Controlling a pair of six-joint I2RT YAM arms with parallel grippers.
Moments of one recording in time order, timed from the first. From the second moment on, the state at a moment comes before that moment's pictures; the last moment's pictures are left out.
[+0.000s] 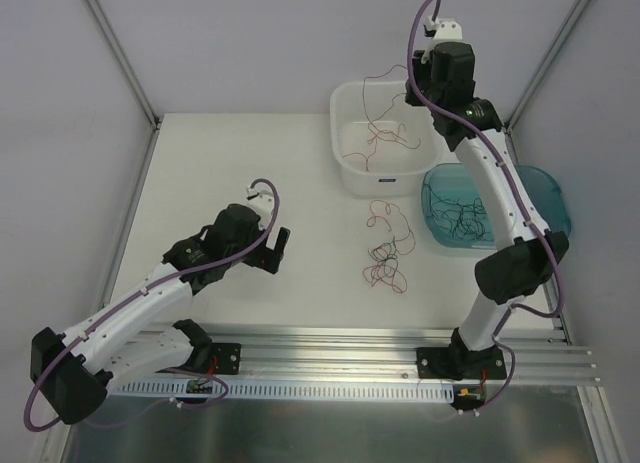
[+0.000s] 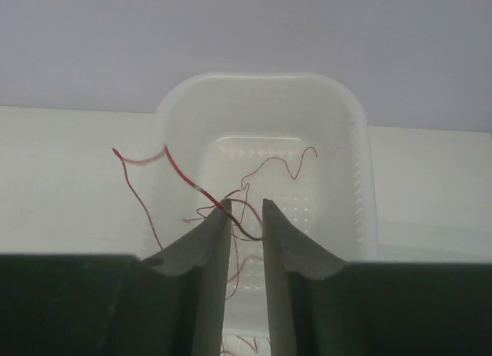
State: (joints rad) left arm -0.69 0.93 0.78 -0.57 -0.16 -0.16; right arm 0.34 1.74 1.99 -0.52 0.18 0.12
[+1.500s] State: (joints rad) left arm -0.69 0.95 0.73 -0.50 0.01 -0.36; right arm 0.84 1.65 1.03 -0.43 -0.11 0.63
